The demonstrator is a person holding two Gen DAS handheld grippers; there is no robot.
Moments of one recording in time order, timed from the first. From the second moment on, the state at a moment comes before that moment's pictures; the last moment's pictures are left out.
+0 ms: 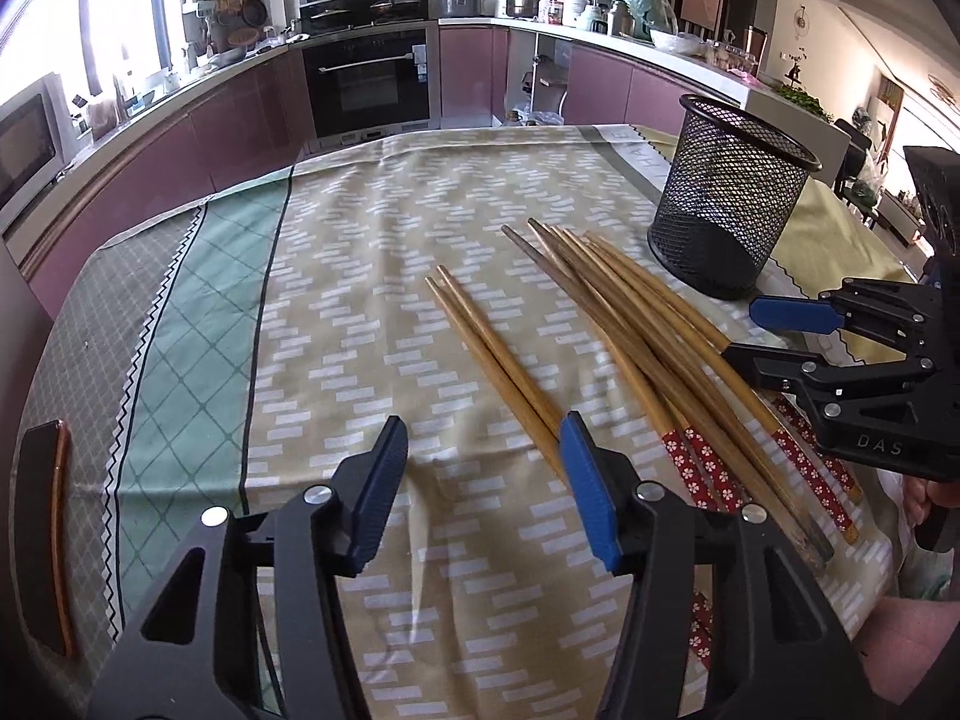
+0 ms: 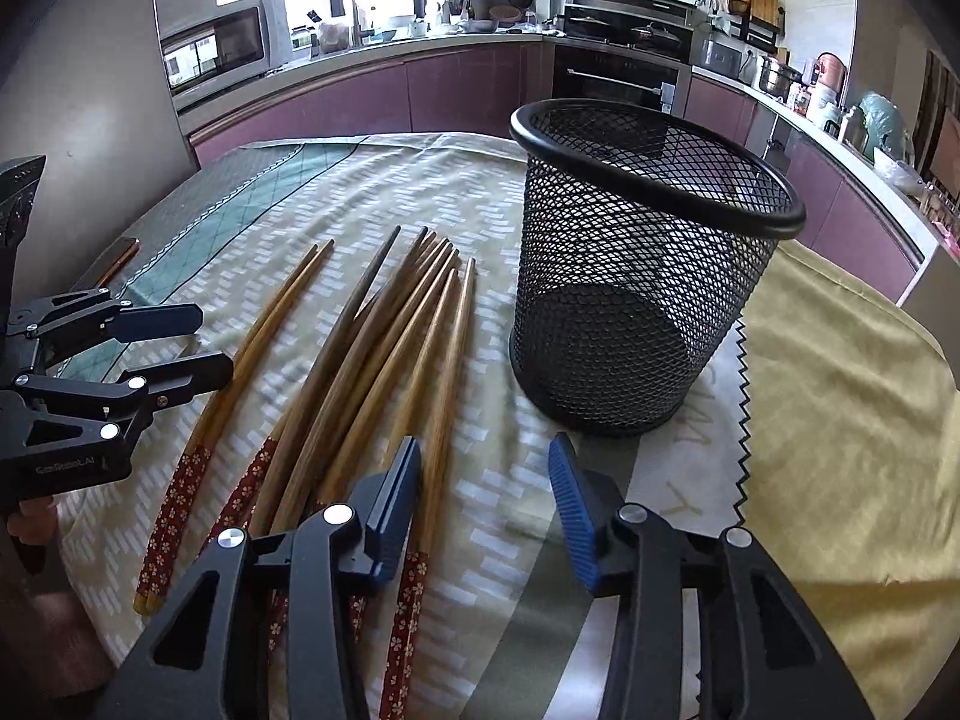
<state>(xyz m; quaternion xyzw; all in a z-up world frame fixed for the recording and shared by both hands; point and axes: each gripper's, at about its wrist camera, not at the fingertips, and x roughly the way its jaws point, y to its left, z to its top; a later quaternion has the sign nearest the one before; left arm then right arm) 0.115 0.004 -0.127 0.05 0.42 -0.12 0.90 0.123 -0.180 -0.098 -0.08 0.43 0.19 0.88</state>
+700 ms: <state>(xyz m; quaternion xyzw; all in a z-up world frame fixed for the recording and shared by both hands) 0.139 0.000 -0.125 0.04 0.45 -0.13 0.88 0.136 -0.176 -0.098 -0.06 0.44 0.20 0.87</state>
